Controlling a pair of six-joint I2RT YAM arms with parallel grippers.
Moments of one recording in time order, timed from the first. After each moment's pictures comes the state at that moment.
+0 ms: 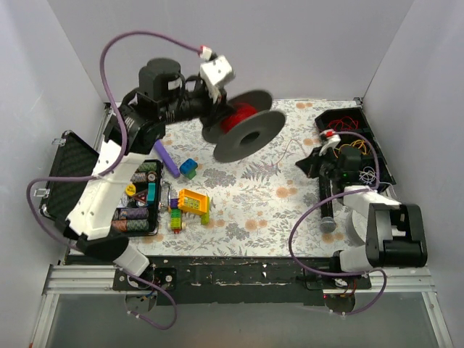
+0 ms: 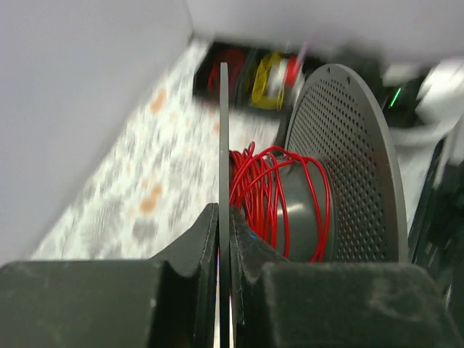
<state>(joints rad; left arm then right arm) -0.63 1.62 2.28 -0.84 0.44 0.19 0.10 1.44 0.55 0.49 -0.65 0.14</state>
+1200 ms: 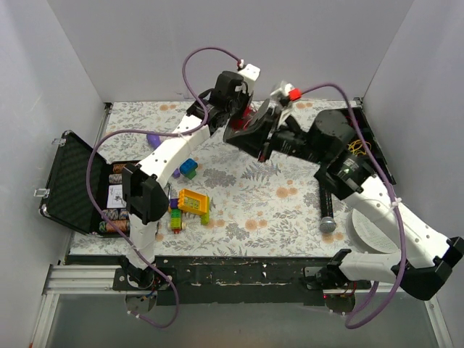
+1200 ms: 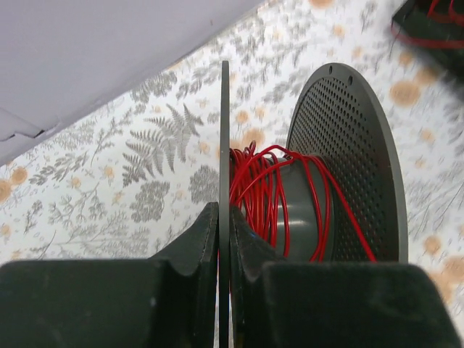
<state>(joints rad) -0.64 2.00 2.07 -0.56 -0.18 0.09 0.77 1.17 1.41 -0.06 -0.49 0.34</state>
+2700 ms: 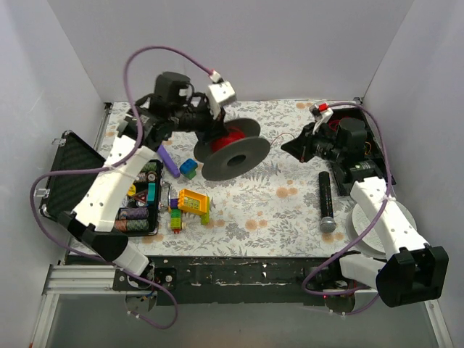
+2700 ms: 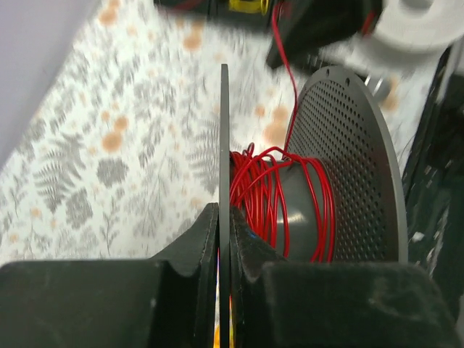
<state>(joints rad) -0.53 1.53 2.00 -0.91 0.57 0.31 0.21 1.14 0.91 -0.06 -0.69 0.21</state>
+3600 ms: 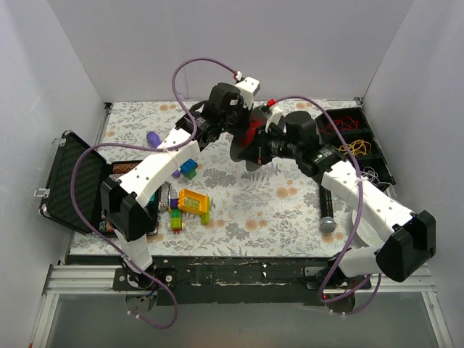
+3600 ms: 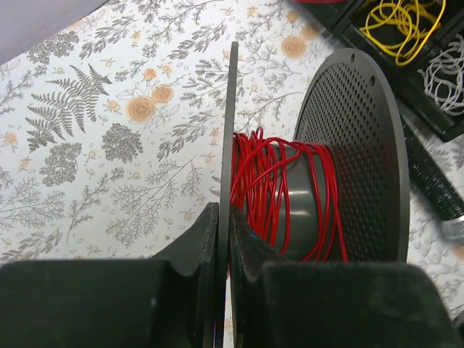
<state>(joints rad) -0.70 1.79 1.86 -0.59 -0.03 -0.05 0.61 1.35 1.26 -0.27 -0.53 0.42</state>
